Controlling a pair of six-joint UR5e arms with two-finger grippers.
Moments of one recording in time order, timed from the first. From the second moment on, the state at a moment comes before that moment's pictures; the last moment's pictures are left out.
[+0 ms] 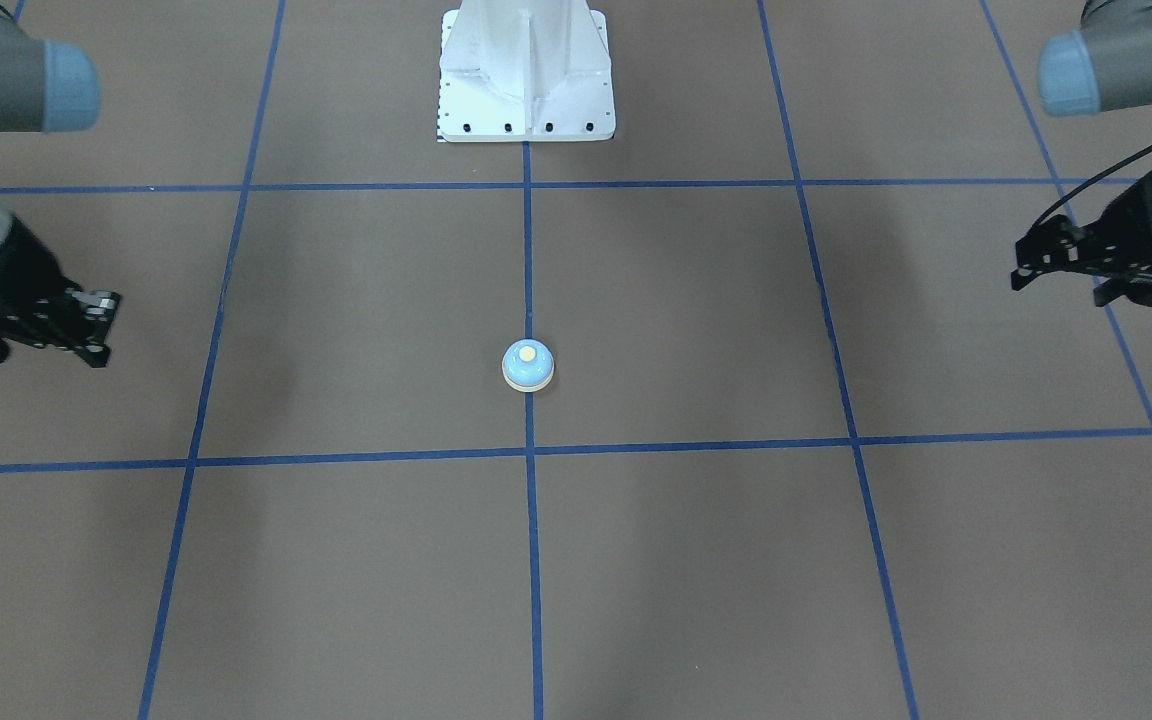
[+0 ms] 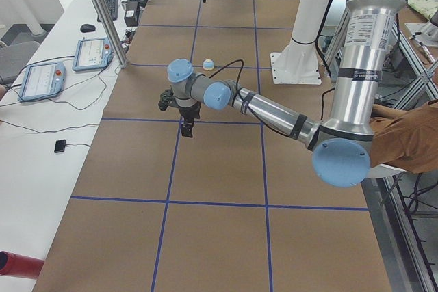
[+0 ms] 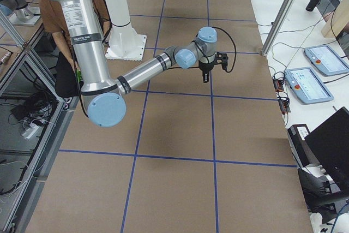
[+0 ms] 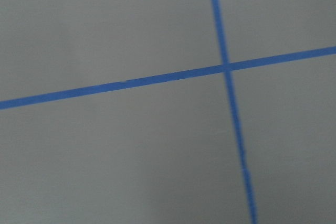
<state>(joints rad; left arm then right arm) -1.24 -1.64 -1.84 -1.55 -2.33 -0.20 1.10 -1.40 1.86 -1.48 2.20 0.67</state>
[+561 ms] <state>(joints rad) -1.53 -1.57 -1.65 -1.55 -2.36 0.25 1.42 -1.60 1.77 -1.48 2.30 0.13</state>
